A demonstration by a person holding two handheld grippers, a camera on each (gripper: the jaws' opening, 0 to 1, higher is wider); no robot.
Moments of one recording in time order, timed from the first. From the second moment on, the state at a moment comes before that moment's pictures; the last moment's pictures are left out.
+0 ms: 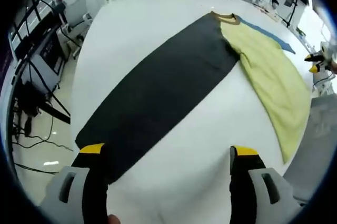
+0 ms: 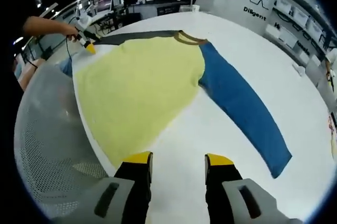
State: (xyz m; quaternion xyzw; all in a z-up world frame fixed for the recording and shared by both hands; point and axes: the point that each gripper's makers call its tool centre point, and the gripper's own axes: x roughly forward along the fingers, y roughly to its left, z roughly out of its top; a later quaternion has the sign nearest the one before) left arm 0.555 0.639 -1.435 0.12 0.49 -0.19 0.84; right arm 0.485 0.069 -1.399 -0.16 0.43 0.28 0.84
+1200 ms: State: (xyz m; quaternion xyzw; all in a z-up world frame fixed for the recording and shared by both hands) left arm 0.596 0.583 -1.432 0.04 0.49 -0.23 0.84; right arm 0.566 0.048 -1.442 -0.07 0.45 0.26 0.85
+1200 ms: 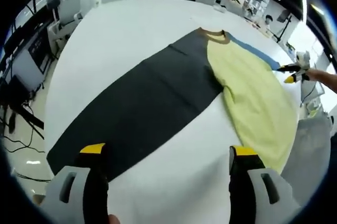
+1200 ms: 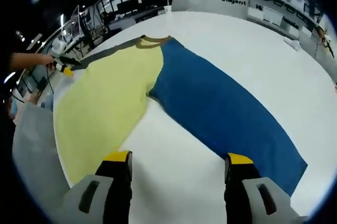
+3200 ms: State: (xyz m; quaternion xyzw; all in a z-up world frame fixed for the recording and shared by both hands) left arm 0.577 0.696 -1.413 -0.01 0.37 -0.05 0.93; right arm 0.507 0.113 -1.355 -0.12 0.31 0.31 0.89
